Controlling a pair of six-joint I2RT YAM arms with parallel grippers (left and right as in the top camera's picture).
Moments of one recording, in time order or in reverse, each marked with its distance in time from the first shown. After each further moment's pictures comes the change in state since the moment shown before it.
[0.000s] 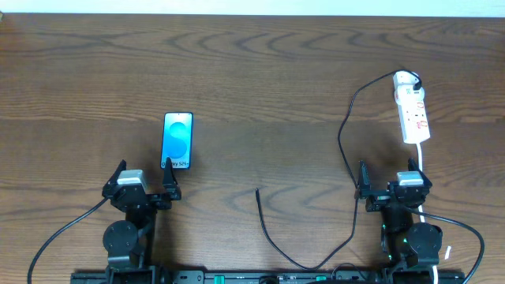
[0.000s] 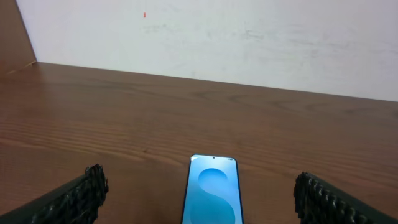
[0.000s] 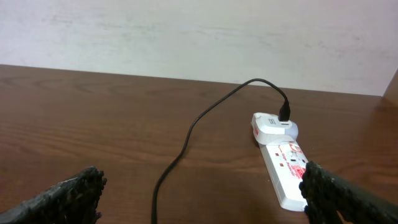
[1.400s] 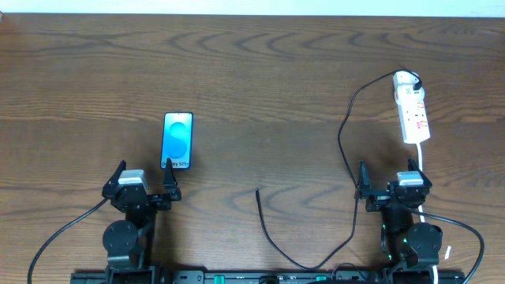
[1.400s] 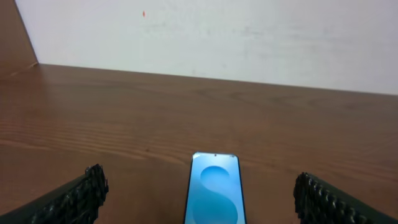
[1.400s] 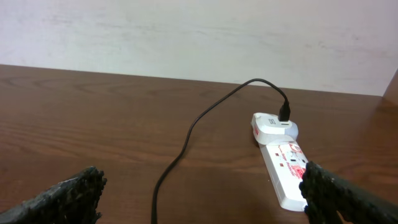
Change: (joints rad) left arm 0.000 0.004 0.013 -0.022 0.001 0.027; right arm 0.000 0.000 0.000 0.000 0.000 0.000
